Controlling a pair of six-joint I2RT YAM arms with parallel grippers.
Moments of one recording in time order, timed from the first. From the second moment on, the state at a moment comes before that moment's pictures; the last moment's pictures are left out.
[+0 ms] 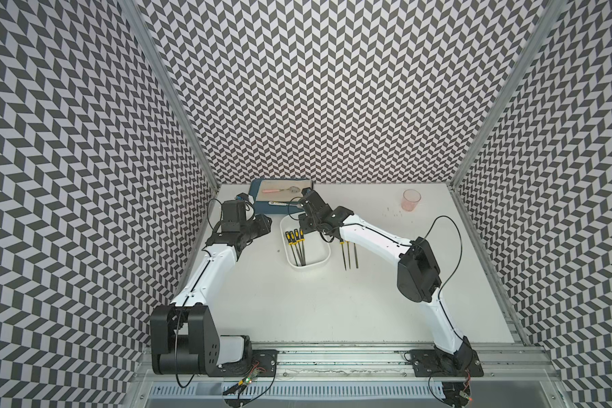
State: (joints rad) left arm -0.02 1.34 0.99 -0.32 0.28 -0.39; right arm 0.82 2.29 2.09 -0.58 0.21 0.36
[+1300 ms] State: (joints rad) left arm -0.02 1.34 0.99 -0.32 0.27 -0.39; right arm 0.79 2.57 2.26 -0.60 0.13 0.35
